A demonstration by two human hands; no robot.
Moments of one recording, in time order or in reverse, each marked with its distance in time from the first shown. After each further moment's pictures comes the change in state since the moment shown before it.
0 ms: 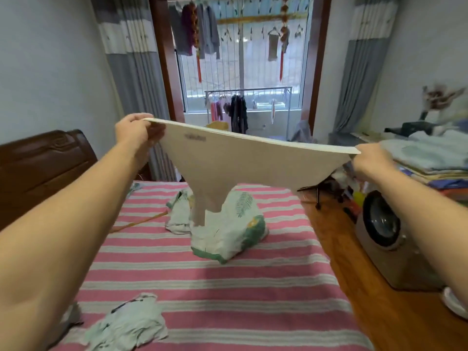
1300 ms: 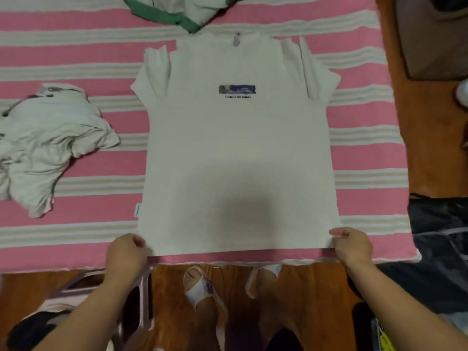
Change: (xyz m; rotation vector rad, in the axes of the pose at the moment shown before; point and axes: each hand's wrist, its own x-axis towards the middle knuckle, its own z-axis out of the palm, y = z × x) left_hand -0.343 -0.594 -0.359 1.497 -0.412 -0.890; right_hand -0.450 0.218 0.533 0.113 -0.705 0.852
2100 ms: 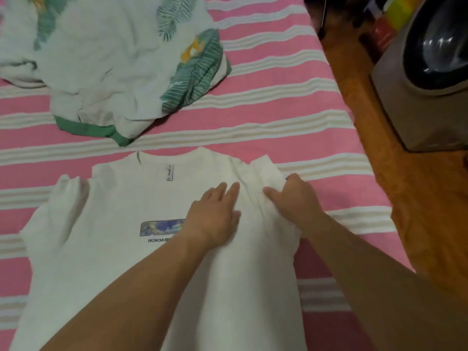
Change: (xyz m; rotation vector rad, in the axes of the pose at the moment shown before) left_hand 0.163 0.512 0.079 0.512 -0.028 0.876; right_hand 0.285 -0.356 -0.043 -0.093 0.036 -0.568
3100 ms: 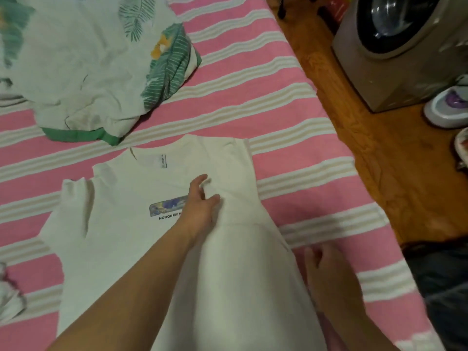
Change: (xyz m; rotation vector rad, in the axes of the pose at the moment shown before) left_hand -0.058 -0.001 0.001 -1.311 0.082 -0.336; right_hand -0.228 0.094 0.006 0.049 0.131 0.266
